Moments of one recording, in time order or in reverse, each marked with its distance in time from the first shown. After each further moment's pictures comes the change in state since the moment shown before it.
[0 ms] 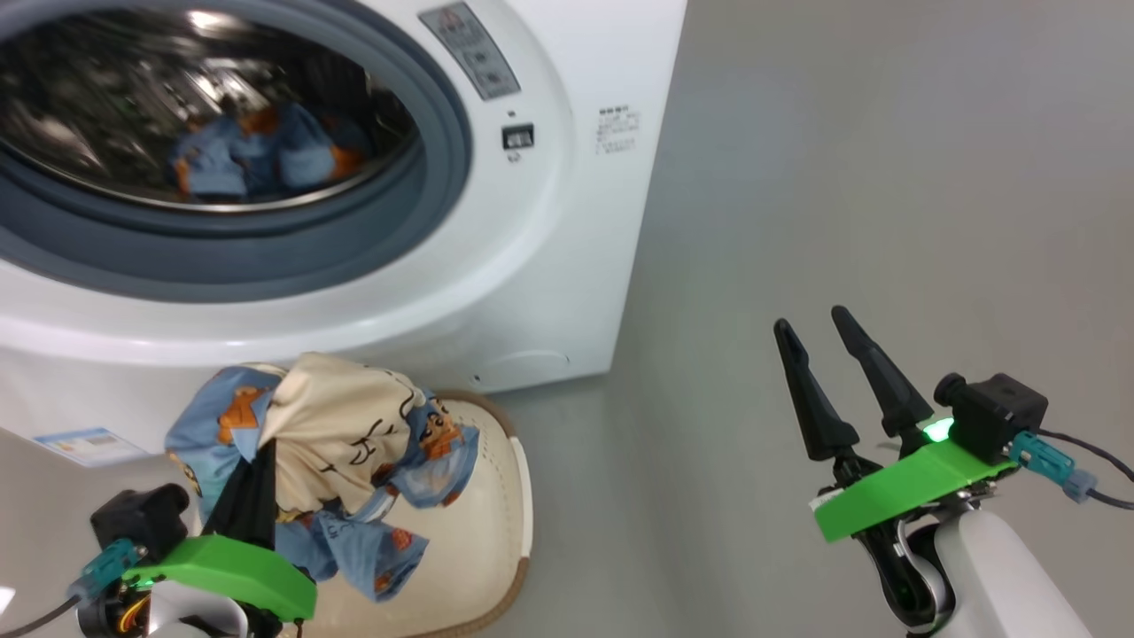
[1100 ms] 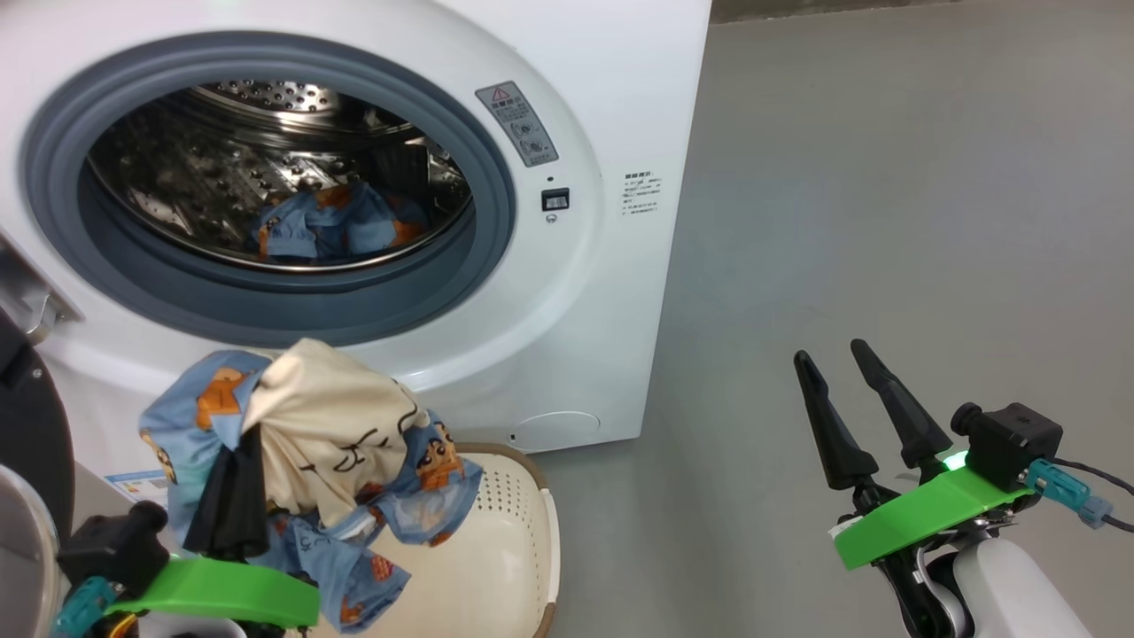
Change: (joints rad) left arm 0.141 -0.042 0.077 -0.327 0.056 0.079 -0.002; right arm 0.059 -0.033 -0.009 0.002 0.021 0.000 0.000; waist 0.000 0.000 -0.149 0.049
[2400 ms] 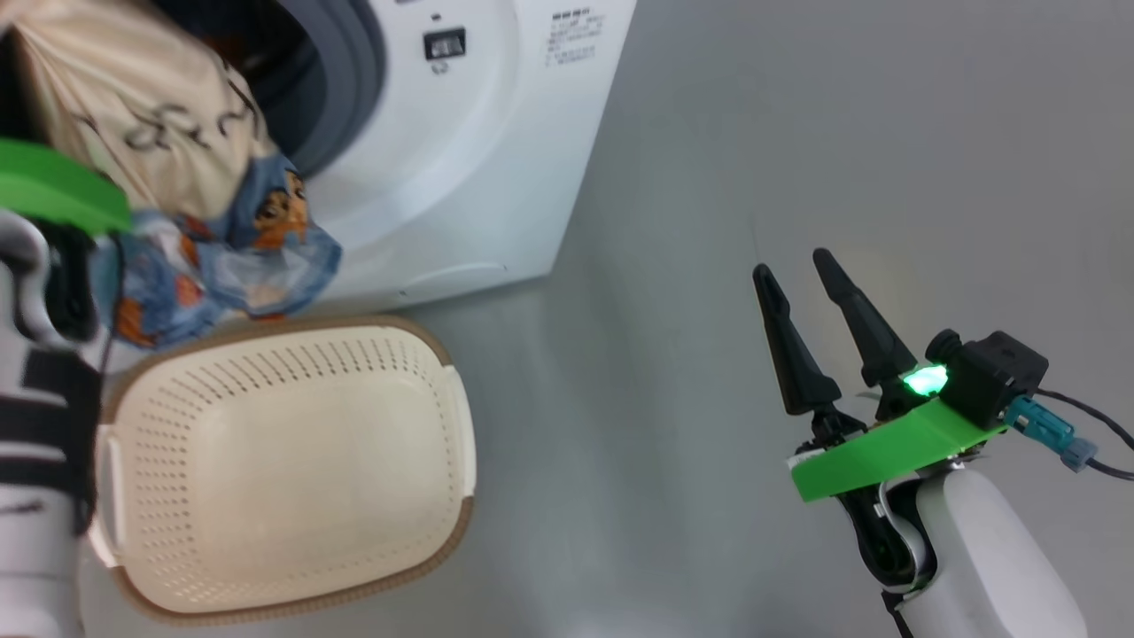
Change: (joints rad) left arm -0.867 0.097 0.047 0.672 0.027 -0.072 -0.005; right arm -0.114 0.069 0.015 -0.063 -0.022 0.000 0.000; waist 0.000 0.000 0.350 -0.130
